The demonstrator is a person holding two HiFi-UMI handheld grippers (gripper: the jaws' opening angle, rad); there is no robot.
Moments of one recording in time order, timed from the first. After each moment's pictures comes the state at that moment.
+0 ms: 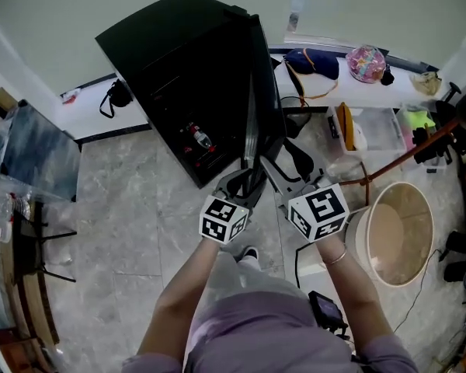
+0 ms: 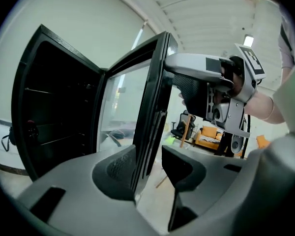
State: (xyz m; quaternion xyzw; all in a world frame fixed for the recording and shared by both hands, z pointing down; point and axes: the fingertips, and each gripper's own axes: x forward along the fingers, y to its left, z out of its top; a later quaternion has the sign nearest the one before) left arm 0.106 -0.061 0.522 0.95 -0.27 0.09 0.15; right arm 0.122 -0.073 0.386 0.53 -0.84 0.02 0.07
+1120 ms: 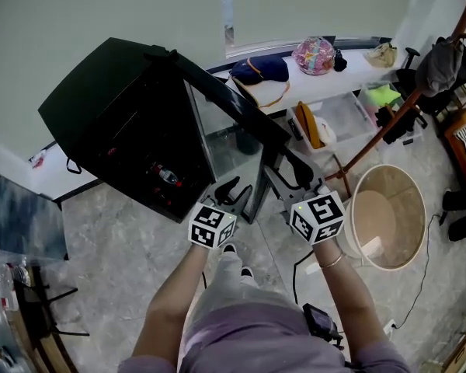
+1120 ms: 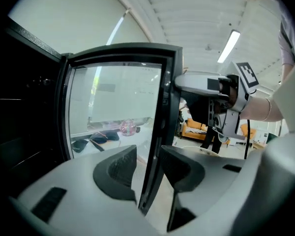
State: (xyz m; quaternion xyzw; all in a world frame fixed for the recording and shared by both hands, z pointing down) left arm 0.225 -0.090 0.517 0.97 -0.16 0.12 0.11; right arm 0.286 -0.074 0.399 0.65 -0.76 0.04 0.04
